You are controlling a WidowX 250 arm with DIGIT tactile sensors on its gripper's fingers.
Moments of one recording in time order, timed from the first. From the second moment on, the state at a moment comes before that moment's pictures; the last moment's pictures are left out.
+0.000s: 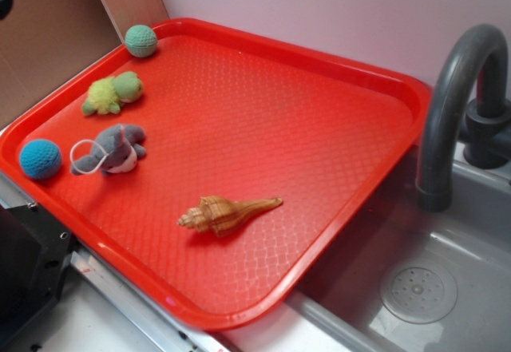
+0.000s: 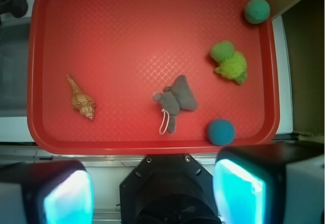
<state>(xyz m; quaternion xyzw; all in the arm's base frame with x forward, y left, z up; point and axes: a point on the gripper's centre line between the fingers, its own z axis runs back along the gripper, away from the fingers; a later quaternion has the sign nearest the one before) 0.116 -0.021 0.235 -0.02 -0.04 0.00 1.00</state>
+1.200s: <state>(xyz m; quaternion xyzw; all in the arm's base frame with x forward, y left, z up) 0.157 -0.088 0.188 0.02 -0.06 -0.10 0.99</state>
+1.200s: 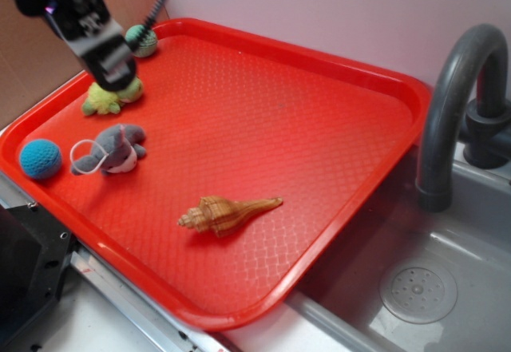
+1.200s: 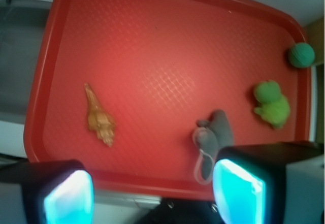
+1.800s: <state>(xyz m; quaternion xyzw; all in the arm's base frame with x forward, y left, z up) 0.164 -0.117 0.130 0.00 -0.03 -0.15 0.99</state>
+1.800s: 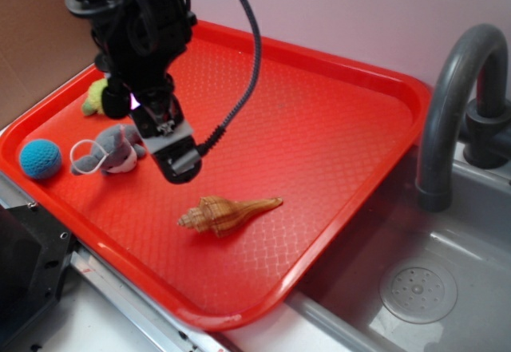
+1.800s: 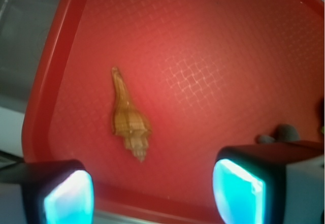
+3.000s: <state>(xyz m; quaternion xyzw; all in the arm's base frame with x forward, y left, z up) 0.177 -0.143 0.034 0.00 0.07 -0.25 0.97</state>
